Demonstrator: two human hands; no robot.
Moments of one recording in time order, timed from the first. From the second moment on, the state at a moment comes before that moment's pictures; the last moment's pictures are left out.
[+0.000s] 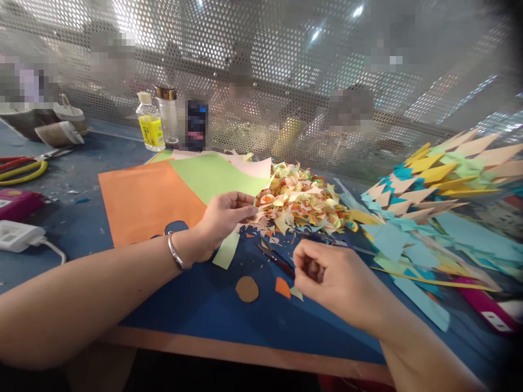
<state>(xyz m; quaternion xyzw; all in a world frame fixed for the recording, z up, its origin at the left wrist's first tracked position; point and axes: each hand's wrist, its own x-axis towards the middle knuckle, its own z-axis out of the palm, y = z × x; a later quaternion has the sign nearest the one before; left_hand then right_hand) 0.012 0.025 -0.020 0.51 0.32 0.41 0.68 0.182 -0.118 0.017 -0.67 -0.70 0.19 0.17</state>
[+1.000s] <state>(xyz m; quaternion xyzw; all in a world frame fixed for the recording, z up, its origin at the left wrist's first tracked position) 0.009 0.010 -0.010 0.62 0.33 0.16 0.69 0.204 -0.103 -0.001 -0.64 -0.71 0.23 0.18</state>
